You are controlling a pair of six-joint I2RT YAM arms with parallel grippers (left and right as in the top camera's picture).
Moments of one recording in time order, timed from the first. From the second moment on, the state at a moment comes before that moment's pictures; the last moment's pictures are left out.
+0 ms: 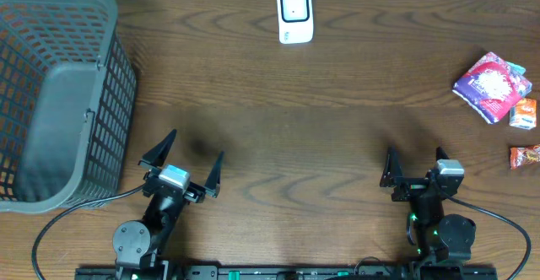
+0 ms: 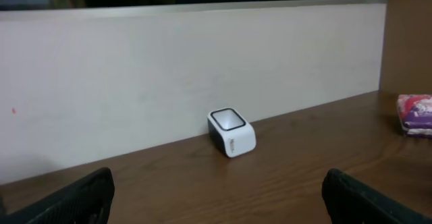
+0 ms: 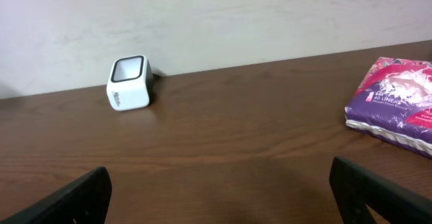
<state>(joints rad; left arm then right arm) -0.12 0.16 0.01 0.32 0.31 0.02 -0.02 0.01 0.01 -0.07 -0.06 0.15</state>
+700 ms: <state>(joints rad) -0.12 0.01 0.01 0.01 0.16 -0.04 -0.02 0.01 0.01 -0.07 -0.06 0.15</state>
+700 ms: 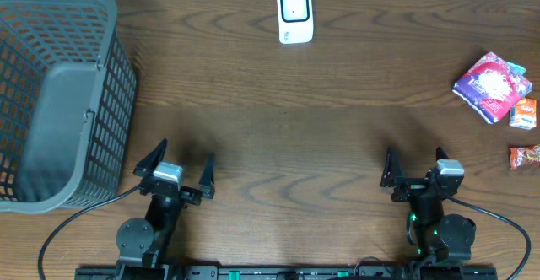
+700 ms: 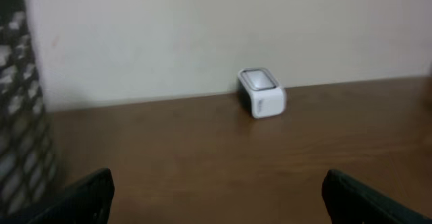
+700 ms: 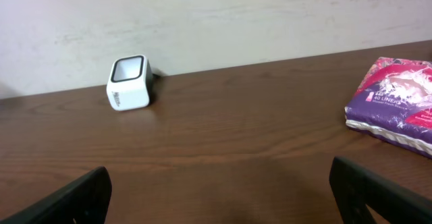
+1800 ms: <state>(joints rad) -0.08 0.01 0.01 -0.11 -0.03 -0.13 -0.02 0.01 0.01 -0.07 -0.06 0.15</state>
